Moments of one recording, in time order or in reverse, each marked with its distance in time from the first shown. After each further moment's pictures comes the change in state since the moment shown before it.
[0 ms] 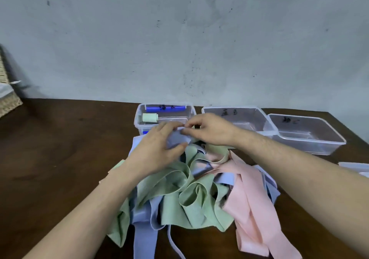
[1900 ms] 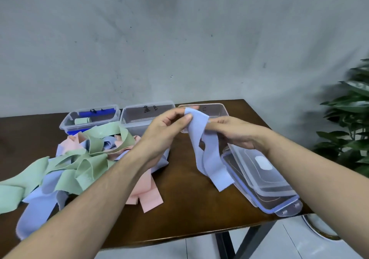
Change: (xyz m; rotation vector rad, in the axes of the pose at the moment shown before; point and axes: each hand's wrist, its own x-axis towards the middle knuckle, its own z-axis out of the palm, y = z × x) left_hand -0.009 0.314 0.148 -0.921 -0.050 0.027; right_hand -0.316 0.128 -0.158 0.736 -0.041 0.431
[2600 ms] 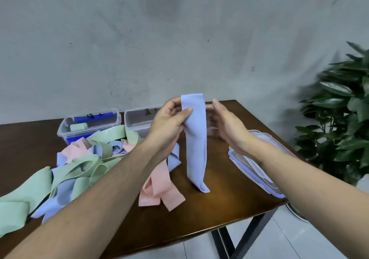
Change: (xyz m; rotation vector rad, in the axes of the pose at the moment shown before) left_hand 0.008 0.006 -0.050 -0.362 0.038 -0.074; right_hand 0.005 -0.038 0.088 0.281 0.401 -0.294
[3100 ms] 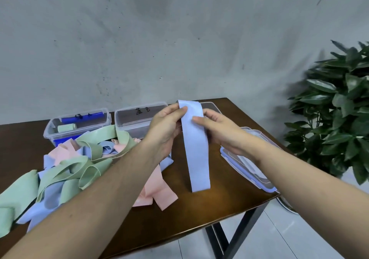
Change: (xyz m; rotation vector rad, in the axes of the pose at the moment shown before) left_hand 0.008 -0.013 0.009 -0.062 0.066 -0.197; right_hand -0.010 0.007 -0.008 -0.102 -0.067 0.091
